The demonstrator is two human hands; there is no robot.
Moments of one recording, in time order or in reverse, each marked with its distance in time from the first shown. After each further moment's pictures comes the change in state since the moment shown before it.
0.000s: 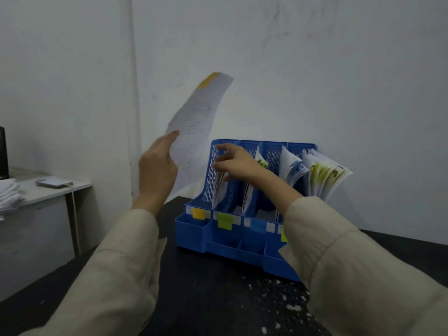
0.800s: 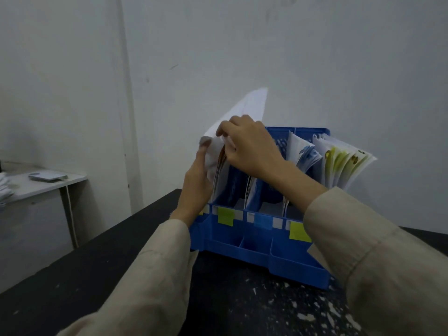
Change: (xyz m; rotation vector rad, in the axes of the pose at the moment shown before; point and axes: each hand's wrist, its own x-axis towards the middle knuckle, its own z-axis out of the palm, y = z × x) left_hand -0.056 0.007 0.093 -0.372 -0.303 -0.084; right_hand 0.005 0.013 -0.013 -0.959 0.382 -0.592
